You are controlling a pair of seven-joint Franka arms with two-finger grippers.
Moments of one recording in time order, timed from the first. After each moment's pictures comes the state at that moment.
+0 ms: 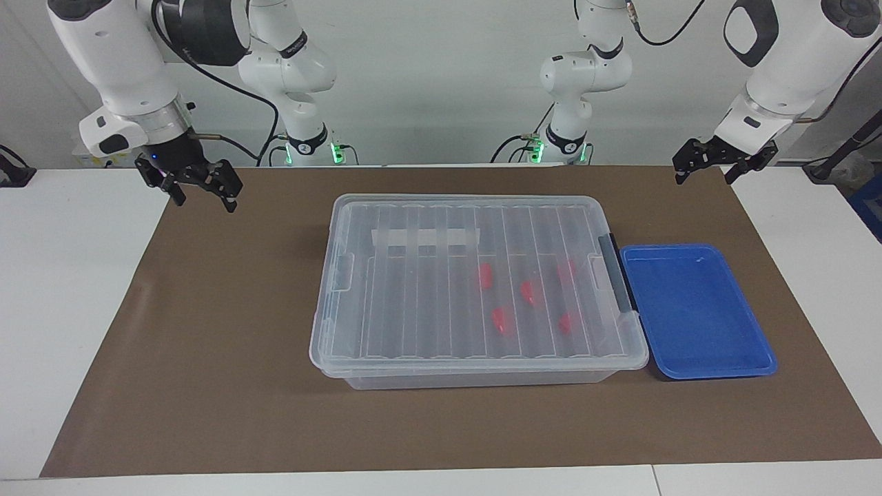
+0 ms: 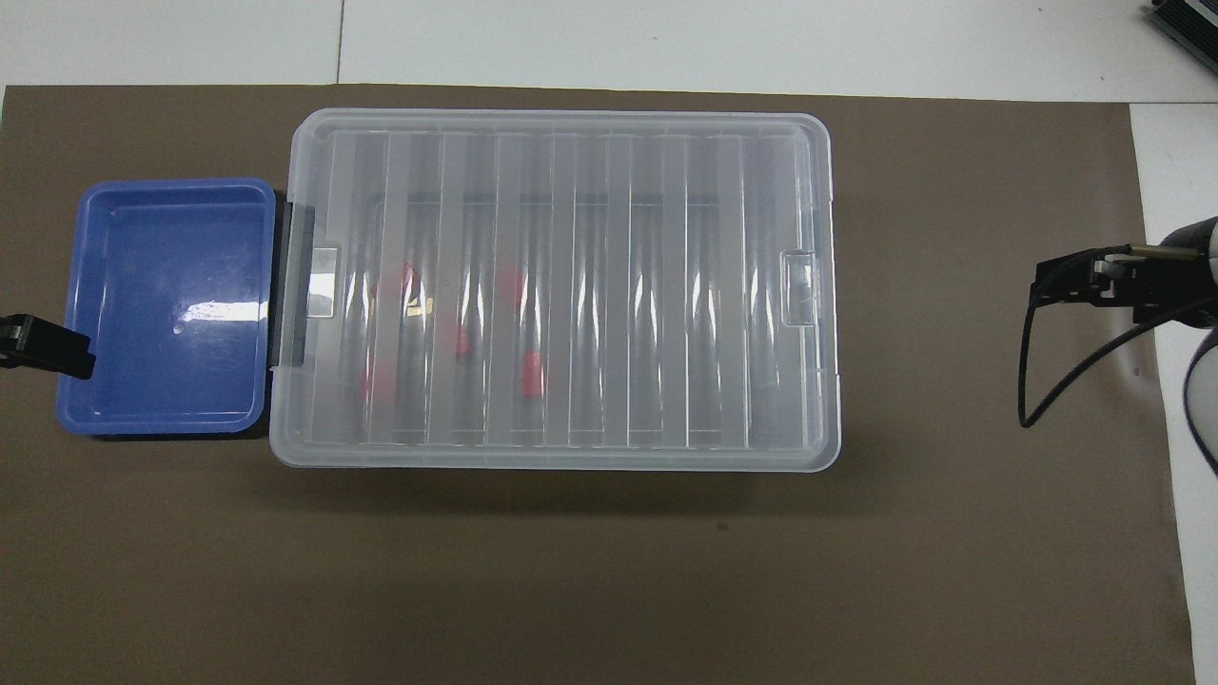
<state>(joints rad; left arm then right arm) 0.05 -0.04 -0.02 -1.65 0.07 1.50 0.16 -0.04 -0.03 0.02 -1.74 -0.02 1.76 0.16</state>
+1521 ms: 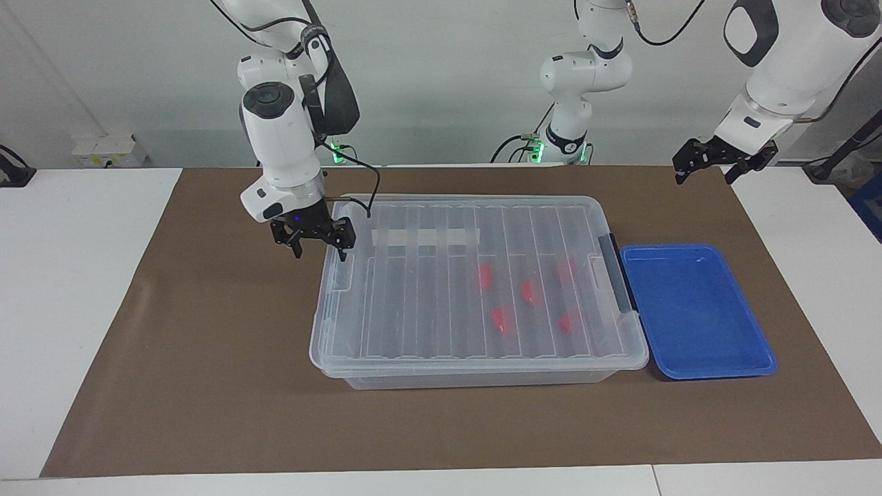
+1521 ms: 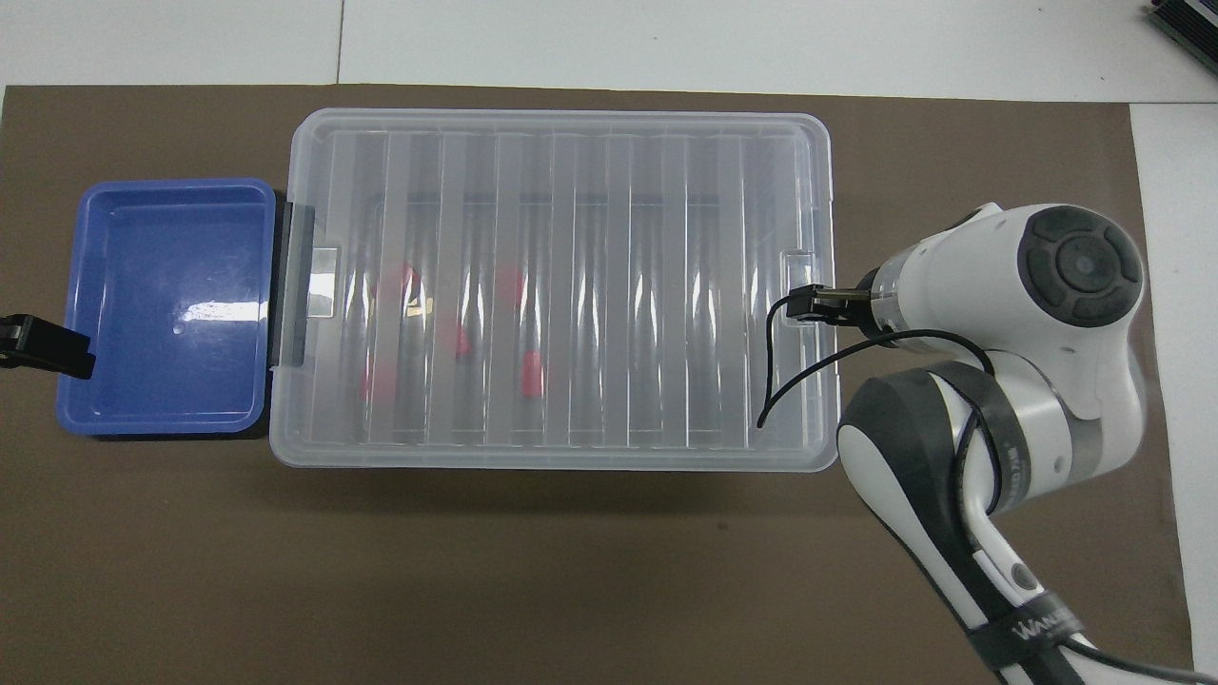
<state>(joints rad) 0.05 -0.04 -0.02 -1.65 0.07 1.50 0.16 0.23 0.06 0.02 -1.95 -0.02 2.11 0.39</state>
